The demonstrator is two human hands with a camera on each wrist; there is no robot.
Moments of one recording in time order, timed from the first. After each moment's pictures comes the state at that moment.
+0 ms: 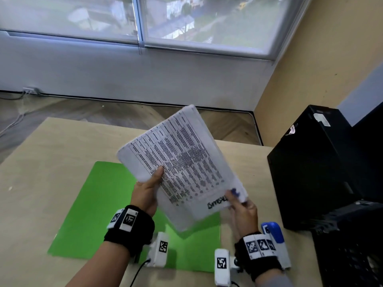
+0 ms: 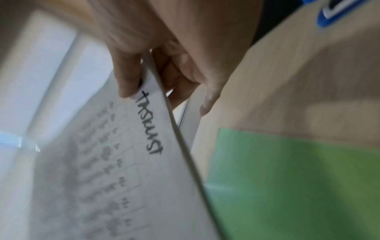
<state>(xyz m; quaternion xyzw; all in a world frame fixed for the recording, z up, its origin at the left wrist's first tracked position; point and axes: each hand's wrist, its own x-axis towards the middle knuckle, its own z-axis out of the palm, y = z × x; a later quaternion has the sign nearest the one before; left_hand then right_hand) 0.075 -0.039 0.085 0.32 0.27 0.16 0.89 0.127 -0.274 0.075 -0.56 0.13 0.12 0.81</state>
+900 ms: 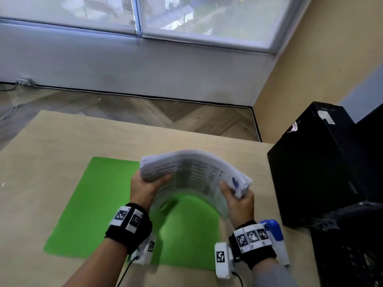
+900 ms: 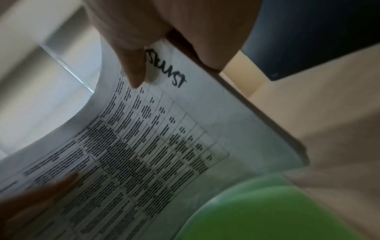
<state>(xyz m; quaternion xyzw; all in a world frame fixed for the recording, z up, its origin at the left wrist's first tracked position) 0.074 -0.029 0.073 0.55 0.29 0.21 0.76 0.139 -0.265 0.080 -0.70 0.00 0.07 0.71</state>
